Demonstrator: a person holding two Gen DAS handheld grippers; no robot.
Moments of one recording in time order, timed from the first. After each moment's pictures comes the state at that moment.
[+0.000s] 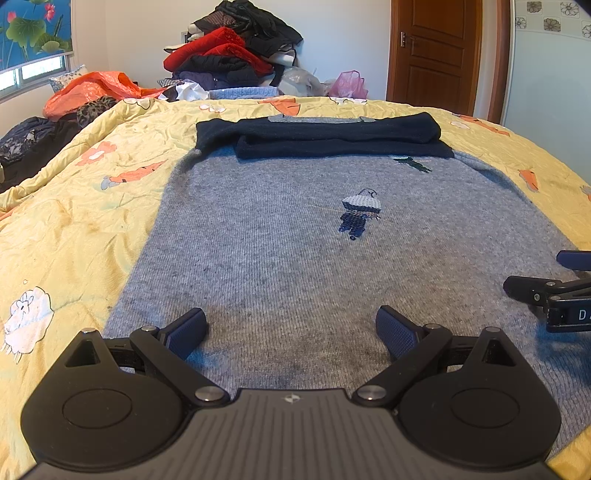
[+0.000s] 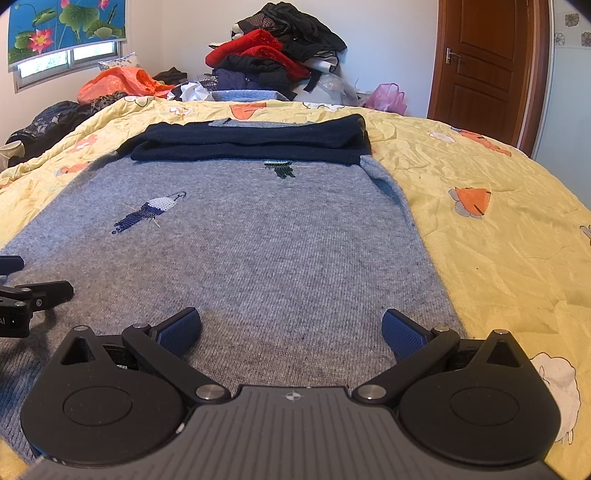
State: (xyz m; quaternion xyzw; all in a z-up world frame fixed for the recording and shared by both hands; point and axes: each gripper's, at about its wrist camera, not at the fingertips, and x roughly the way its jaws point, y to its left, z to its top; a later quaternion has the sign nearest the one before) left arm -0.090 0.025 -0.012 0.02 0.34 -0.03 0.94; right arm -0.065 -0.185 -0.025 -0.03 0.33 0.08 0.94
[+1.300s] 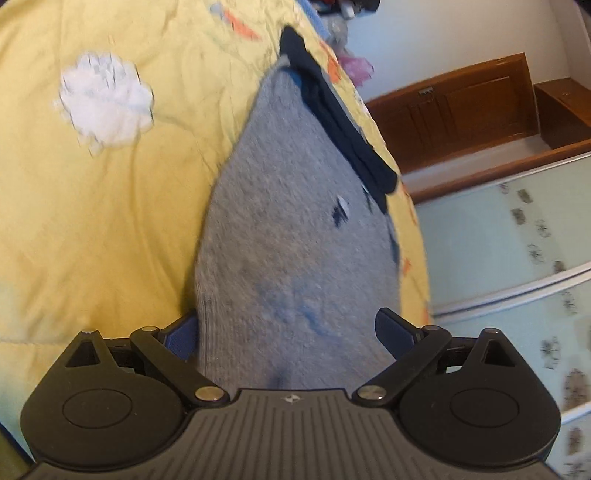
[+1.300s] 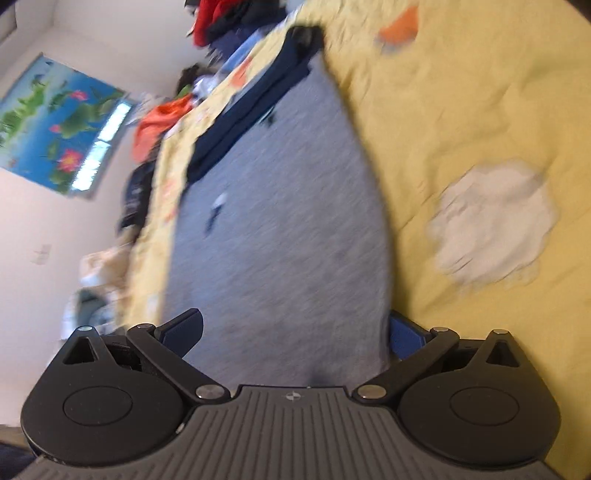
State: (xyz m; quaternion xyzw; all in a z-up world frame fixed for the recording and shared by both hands) left arm -0.136 0.197 -0.016 -0.44 0.45 -0.19 0.76; right arm -0.098 -0.346 -0.014 0.35 0.49 0.25 0.76
